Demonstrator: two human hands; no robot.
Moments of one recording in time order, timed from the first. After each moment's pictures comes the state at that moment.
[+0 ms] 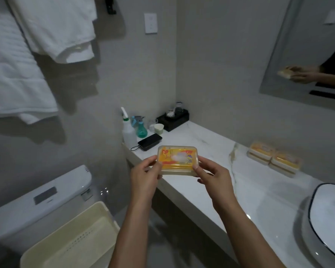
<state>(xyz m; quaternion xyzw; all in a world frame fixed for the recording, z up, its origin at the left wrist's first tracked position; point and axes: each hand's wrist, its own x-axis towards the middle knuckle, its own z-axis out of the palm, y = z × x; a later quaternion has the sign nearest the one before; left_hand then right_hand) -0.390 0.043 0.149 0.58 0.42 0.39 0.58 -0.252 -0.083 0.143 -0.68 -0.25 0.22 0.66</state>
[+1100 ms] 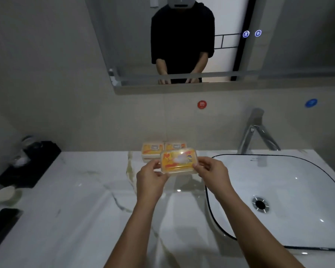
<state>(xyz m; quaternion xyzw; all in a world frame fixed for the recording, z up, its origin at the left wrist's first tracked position) -0.010 -0.086 0.105 0.84 0.16 0.10 0.50 0.027 -0.272 0.102 -0.81 0.00 0.00 0.59</state>
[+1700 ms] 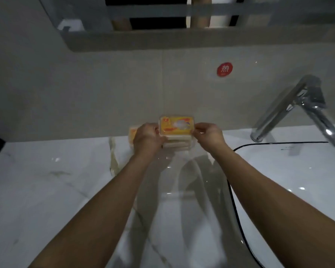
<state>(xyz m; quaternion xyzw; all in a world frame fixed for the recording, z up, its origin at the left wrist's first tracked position) 0.225 -0.024 0.020 0.94 0.10 -0.02 0.33 0.244 -0.222 0.001 -0.89 0.08 0.06 0.44</state>
